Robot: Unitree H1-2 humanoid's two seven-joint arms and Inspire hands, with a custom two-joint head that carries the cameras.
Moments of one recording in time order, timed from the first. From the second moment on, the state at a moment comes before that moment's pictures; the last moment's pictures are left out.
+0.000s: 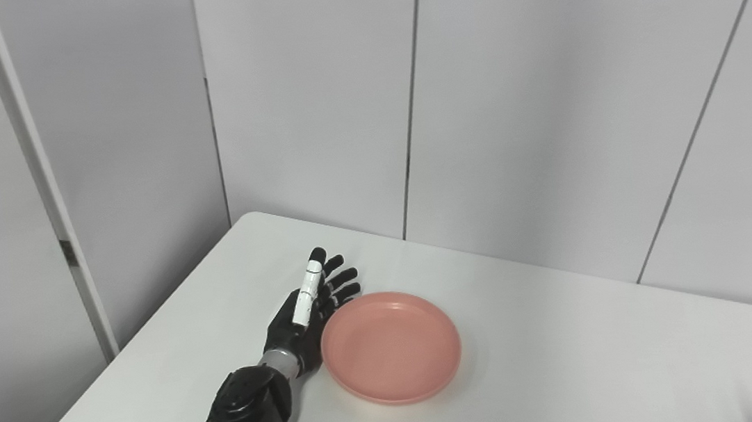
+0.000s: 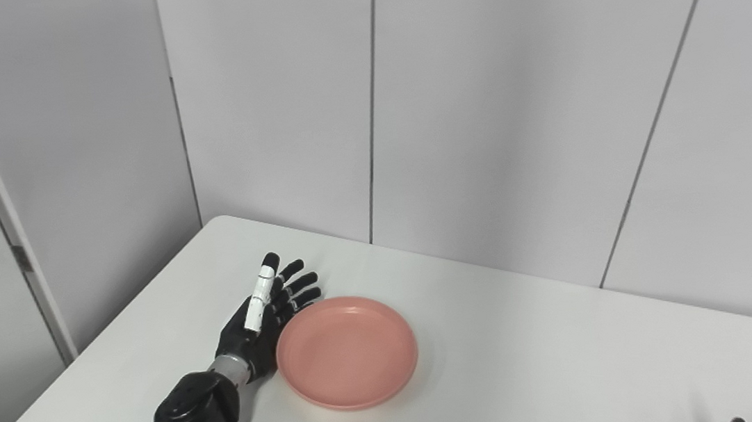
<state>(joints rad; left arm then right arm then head) -0.36 0.15 0.21 0.23 -0.33 0.29 -0.08 0.08 -0.11 -0.09 -0.10 0.21 -0.06 0.10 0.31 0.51</state>
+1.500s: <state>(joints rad) -0.27 0.31 -0.19 -0.06 -0.63 0.47 0.09 0.12 0.00 -0.01 -0.18 0.07 0.01 0.01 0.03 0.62</state>
